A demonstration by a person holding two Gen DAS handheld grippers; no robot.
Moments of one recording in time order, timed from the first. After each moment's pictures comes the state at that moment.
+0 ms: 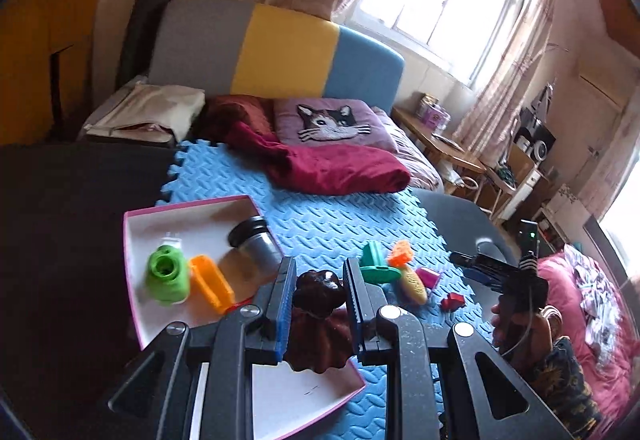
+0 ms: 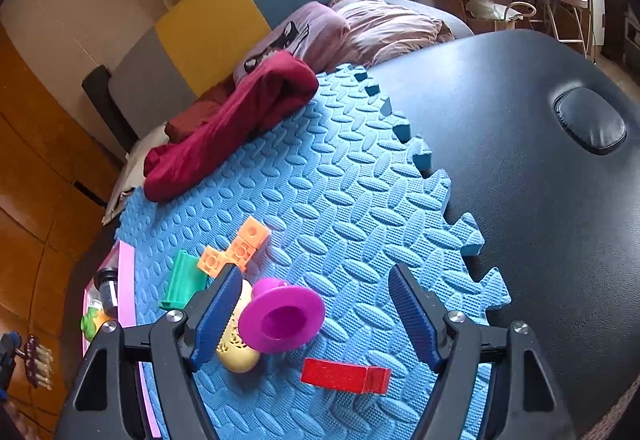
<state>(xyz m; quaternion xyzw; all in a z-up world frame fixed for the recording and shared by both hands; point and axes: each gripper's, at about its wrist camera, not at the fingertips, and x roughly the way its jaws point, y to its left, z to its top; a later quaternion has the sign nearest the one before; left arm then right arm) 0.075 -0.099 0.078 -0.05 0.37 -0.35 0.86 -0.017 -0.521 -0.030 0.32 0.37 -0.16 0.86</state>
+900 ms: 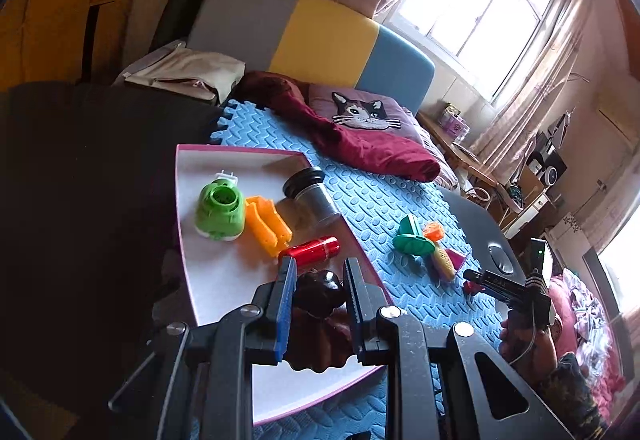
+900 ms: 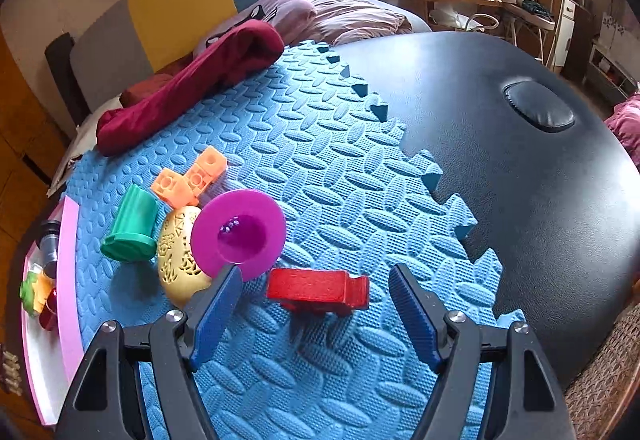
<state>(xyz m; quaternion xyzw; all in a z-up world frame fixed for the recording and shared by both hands) 0.069 -0.037 0.023 -0.10 0.40 -0.32 0.85 -0.035 -0.475 -0.059 0.24 0.42 -0.24 0.84</state>
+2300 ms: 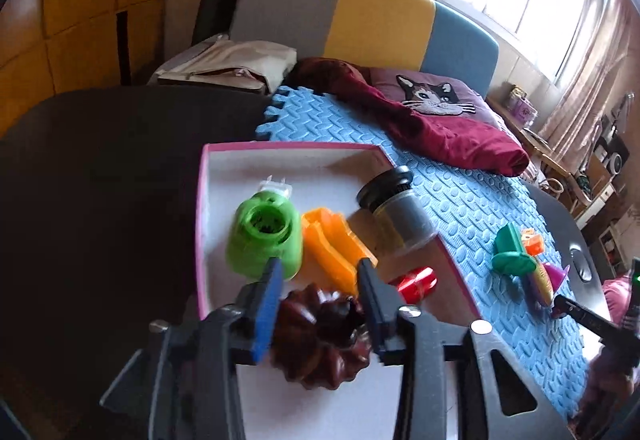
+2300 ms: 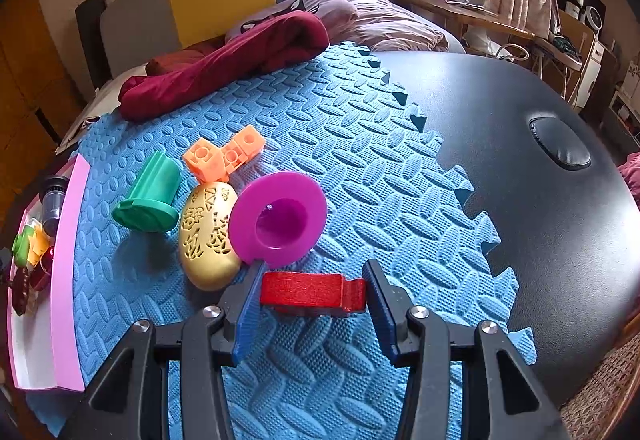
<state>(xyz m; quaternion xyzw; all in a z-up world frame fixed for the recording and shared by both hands) 0.133 -0.078 -0.028 -0.03 0.41 -0.21 0.89 -0.028 -0.456 -0.059 0.19 0.44 -0.22 0.85</state>
